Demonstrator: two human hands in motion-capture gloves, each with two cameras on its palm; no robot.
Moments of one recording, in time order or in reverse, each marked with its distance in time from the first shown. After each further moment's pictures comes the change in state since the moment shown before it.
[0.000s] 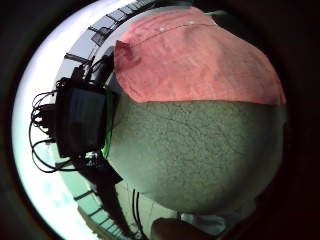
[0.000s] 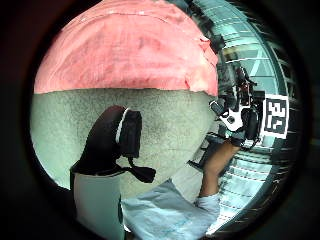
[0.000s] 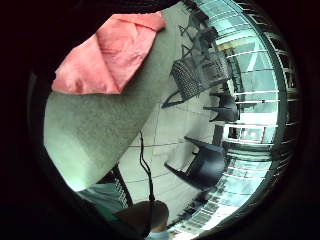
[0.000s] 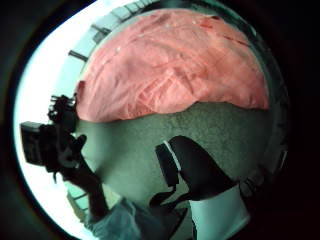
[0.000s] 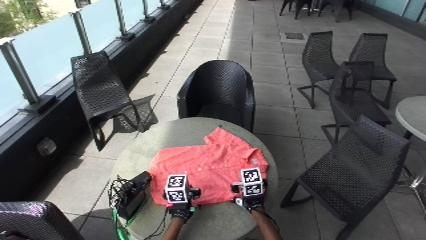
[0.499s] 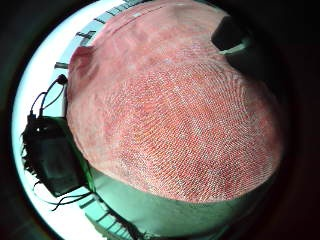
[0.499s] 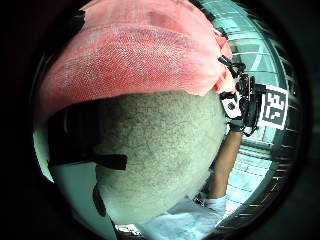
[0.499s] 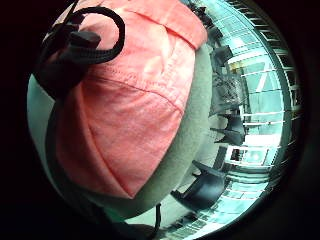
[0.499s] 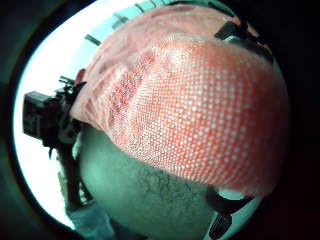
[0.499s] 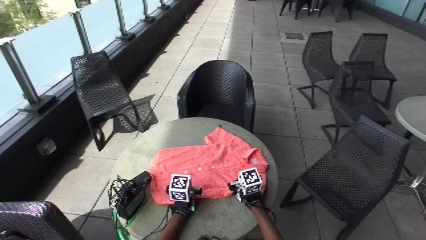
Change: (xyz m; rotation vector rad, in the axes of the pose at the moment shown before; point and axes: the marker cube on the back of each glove) left arm 0.015 0.007 -0.029 0.109 -0.059 0.063; right arm -0.003 -0.014 0.004 0.057 0.006 -0.130
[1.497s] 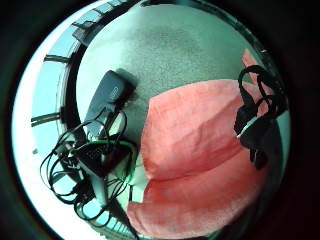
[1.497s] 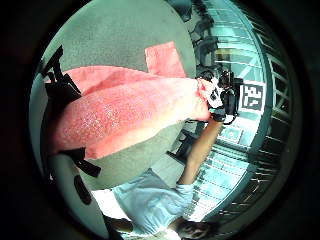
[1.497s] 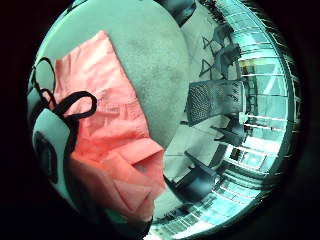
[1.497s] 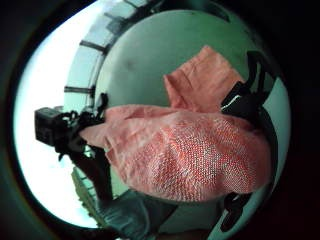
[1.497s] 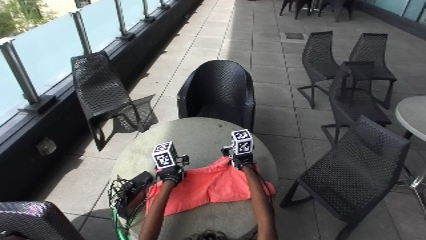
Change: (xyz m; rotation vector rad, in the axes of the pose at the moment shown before) left arm -0.060 -0.099 -0.073 -0.175 0.225 -0.133; right arm -0.003 -0.127 -0.097 -0.185 -0.103 -0.021
